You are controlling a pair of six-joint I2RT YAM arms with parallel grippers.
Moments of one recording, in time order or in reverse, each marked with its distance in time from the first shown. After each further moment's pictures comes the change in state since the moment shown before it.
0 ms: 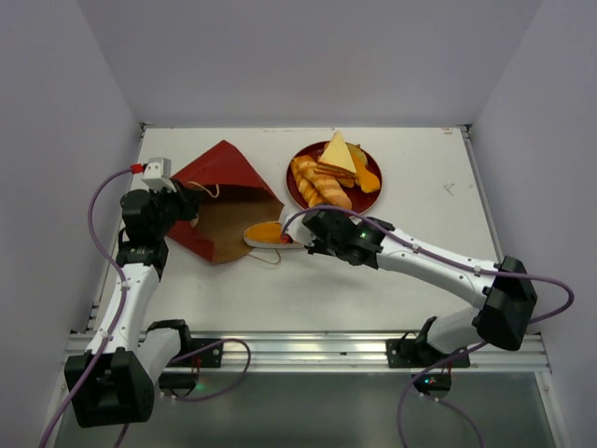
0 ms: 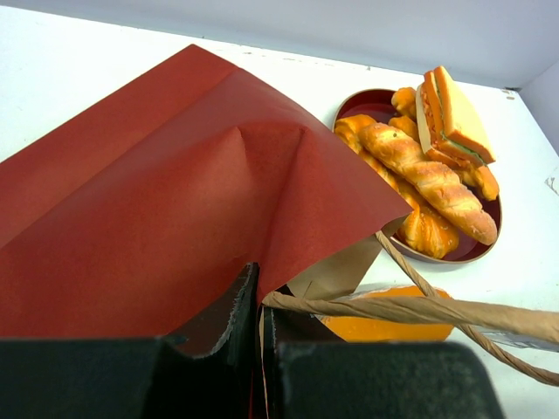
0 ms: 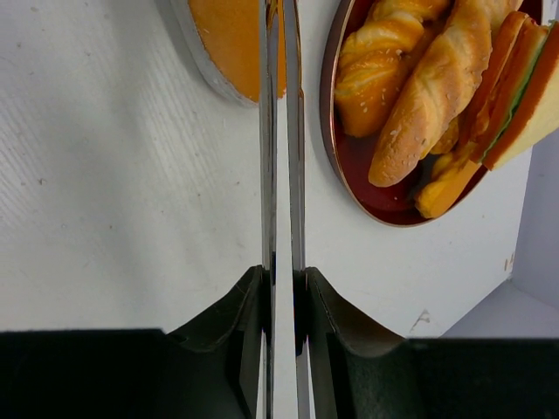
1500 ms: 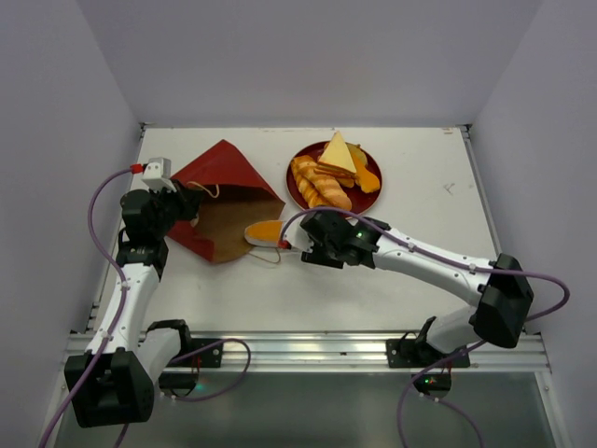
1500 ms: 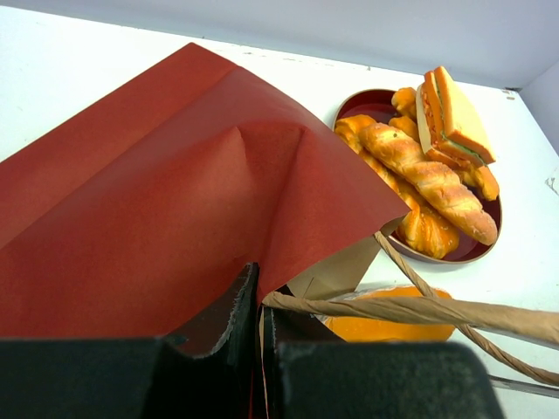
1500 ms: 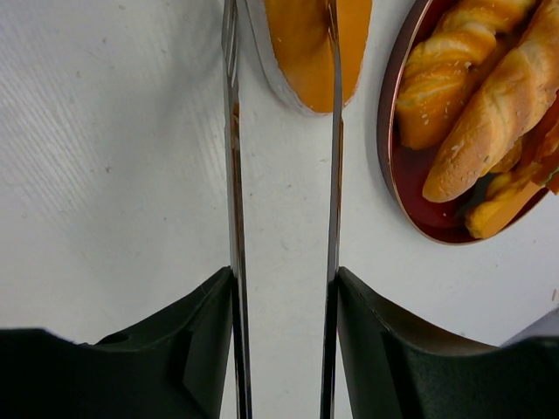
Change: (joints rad) left arm 0.000 0.000 0.000 0.000 -0.001 0.000; right arm 0.001 0.003 0.009 -0.057 -0.127 0.027
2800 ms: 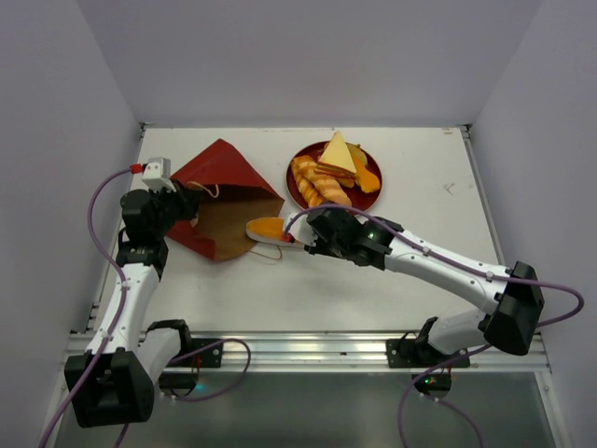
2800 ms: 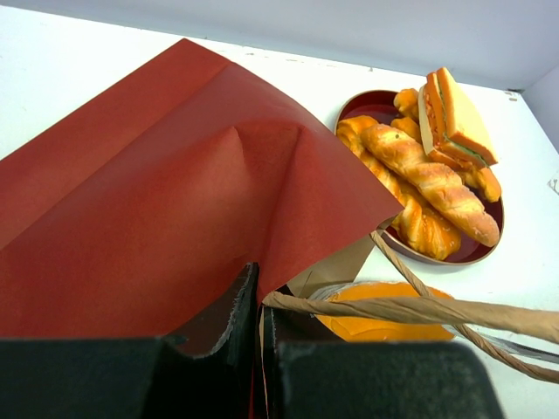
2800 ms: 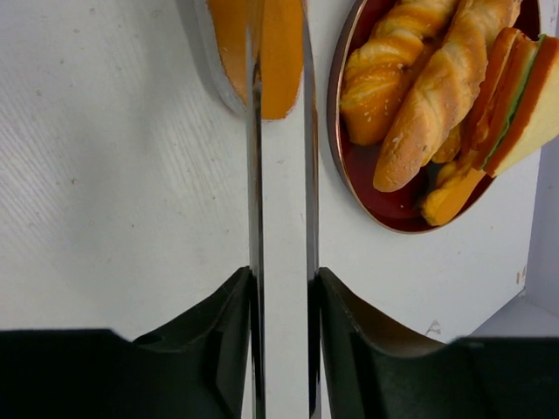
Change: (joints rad) left arm 0.000 0.000 0.000 0.000 -0.006 0.000; right arm 0.002 -0.050 0.008 0.028 0.074 -0.011
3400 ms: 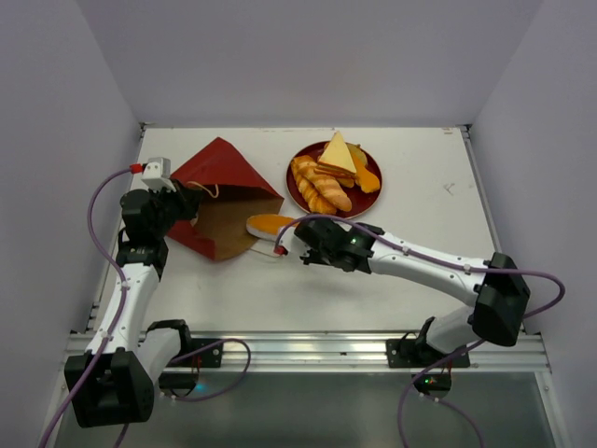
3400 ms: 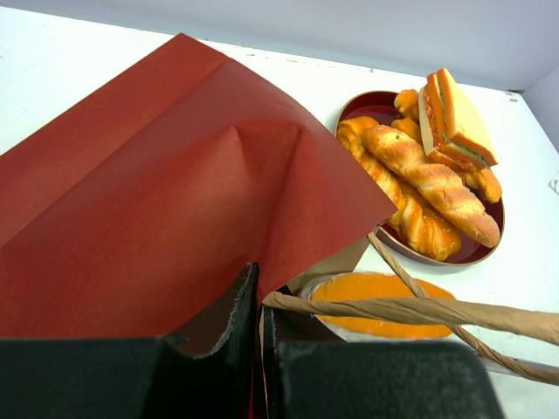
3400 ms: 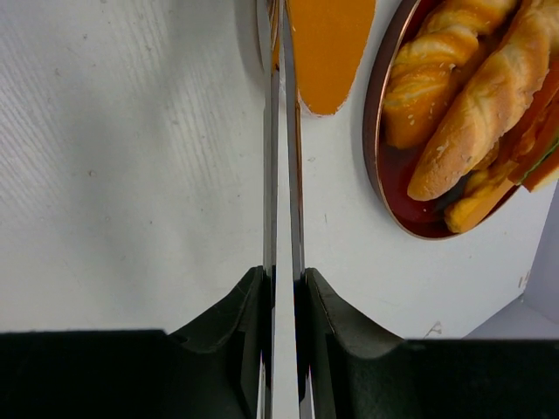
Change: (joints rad) left arm 0.000 0.000 0.002 0.000 -0.001 0.000; right arm 0.047 0.094 -0.024 0.000 0.030 0.006
